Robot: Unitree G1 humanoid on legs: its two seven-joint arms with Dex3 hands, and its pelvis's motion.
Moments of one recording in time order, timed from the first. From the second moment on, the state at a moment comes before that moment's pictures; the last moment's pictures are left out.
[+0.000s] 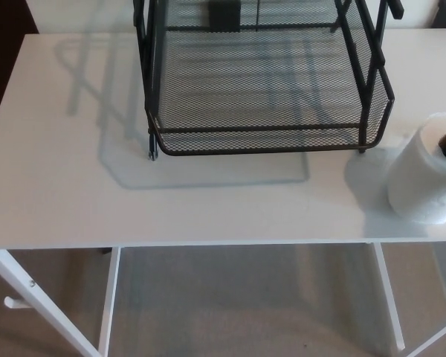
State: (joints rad) left_arm 0.01 0.75 0.24 1.22 -0.08 -0.05 -0.29; right_arm -0.50 -0.95 0.40 0.23 -0.52 0.07 0.55
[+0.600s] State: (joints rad) left_arm 0.01 0.74 0.22 1.22 -0.08 -0.05 -0.29; right_arm -0.46 -0.88 0.44 0.25 -0.68 0.02 0.25
